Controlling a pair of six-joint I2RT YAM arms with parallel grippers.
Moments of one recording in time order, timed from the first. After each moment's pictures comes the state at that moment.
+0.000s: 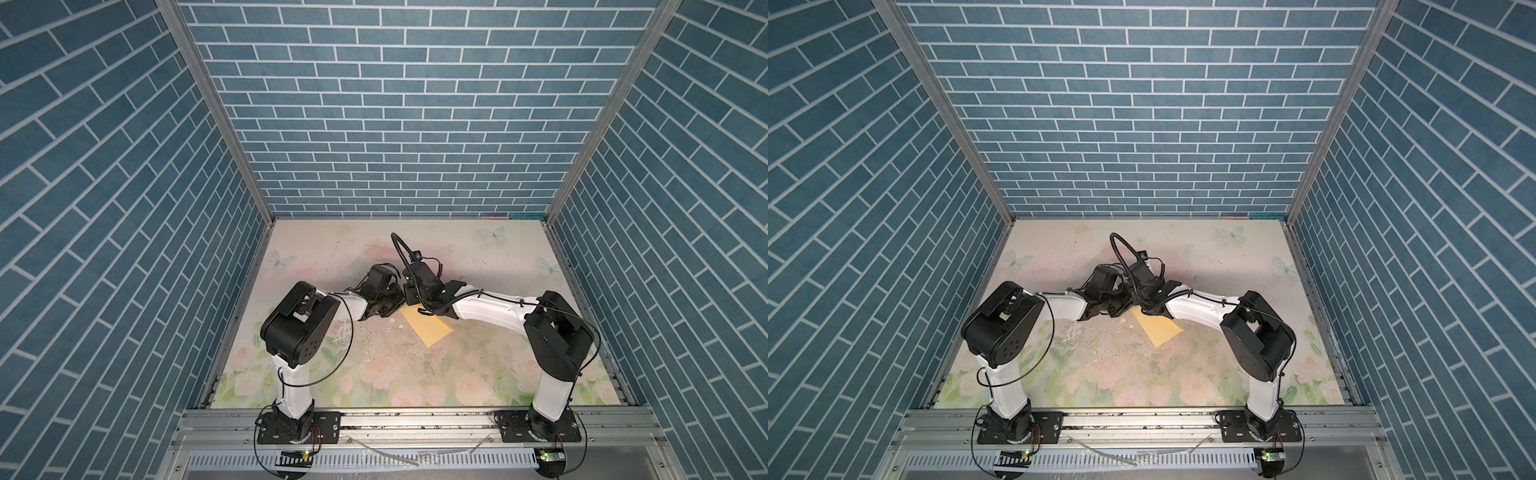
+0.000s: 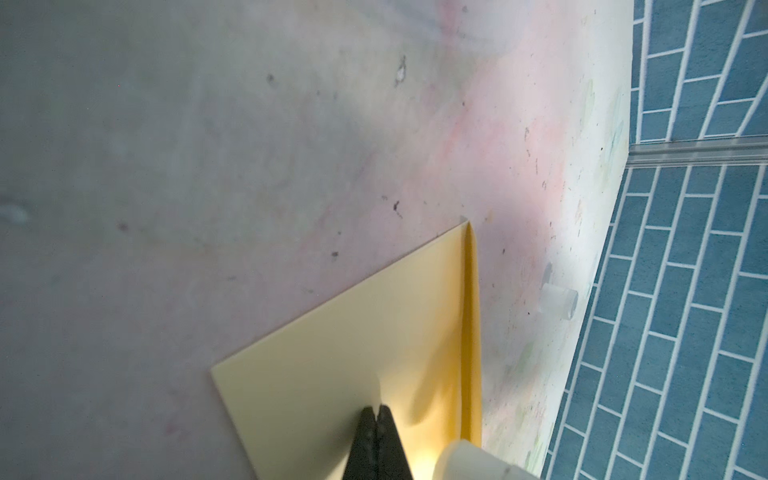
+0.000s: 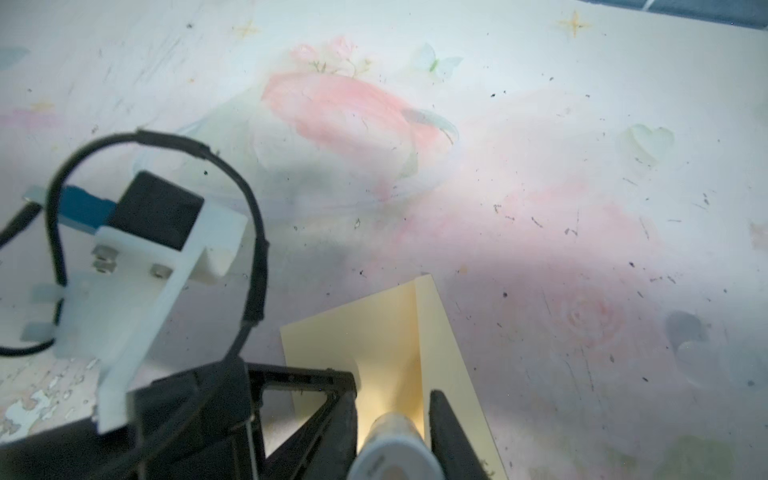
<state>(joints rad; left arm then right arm) -0.55 1.90 0.91 0.19 0.28 -1.14 0.91 1.83 1.22 -0.20 0.36 0.42</state>
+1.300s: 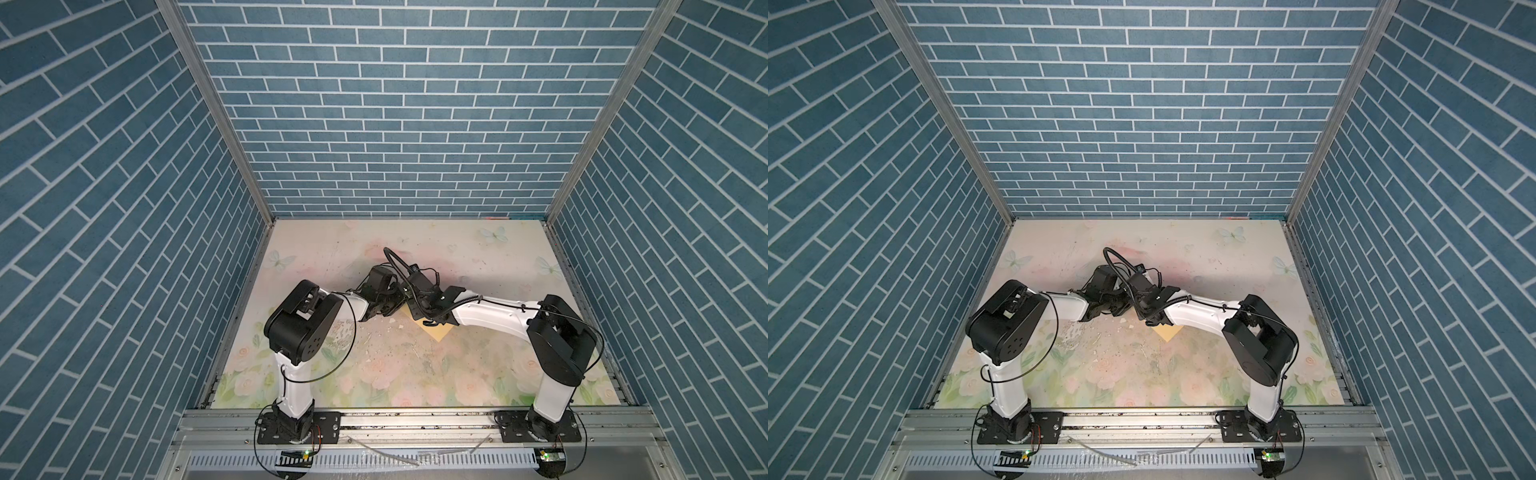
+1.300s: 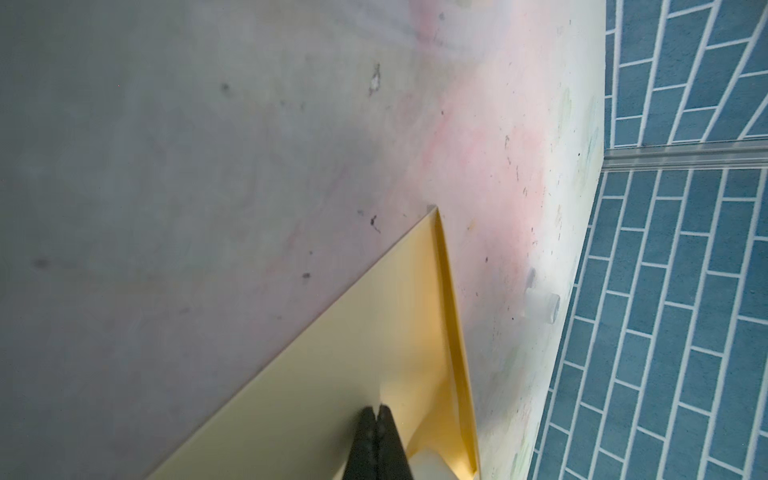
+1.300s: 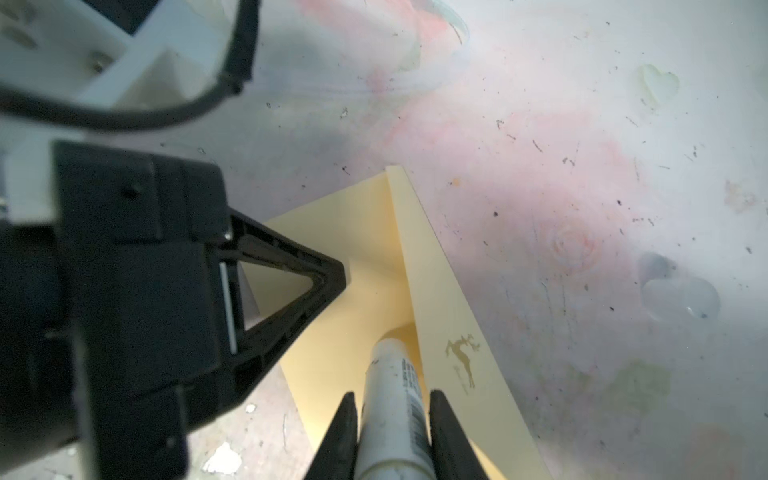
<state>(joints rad) -0.55 1.93 0.90 0.27 0.29 -1.16 0.94 1.80 1.18 -0.40 0.39 0.34</state>
